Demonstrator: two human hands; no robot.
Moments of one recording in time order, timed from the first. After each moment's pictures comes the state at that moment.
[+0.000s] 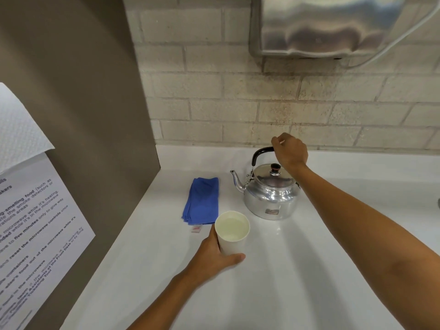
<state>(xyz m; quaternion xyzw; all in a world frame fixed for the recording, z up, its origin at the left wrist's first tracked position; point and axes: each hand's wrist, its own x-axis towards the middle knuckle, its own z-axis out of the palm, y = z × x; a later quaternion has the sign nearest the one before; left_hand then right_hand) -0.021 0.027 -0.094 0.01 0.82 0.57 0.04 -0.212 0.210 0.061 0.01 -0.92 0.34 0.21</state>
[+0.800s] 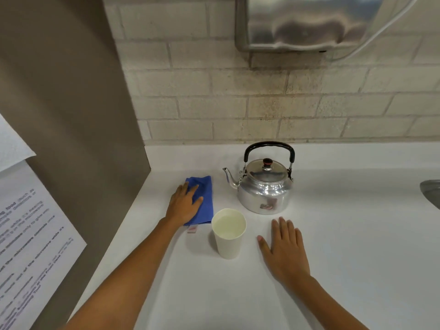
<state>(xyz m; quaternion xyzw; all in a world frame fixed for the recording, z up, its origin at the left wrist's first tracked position) -0.133 -0.048 -0.072 -0.02 0.97 0.23 -0.04 -0.039 0.225 -0.106 0.04 -0.99 0.13 0.05</state>
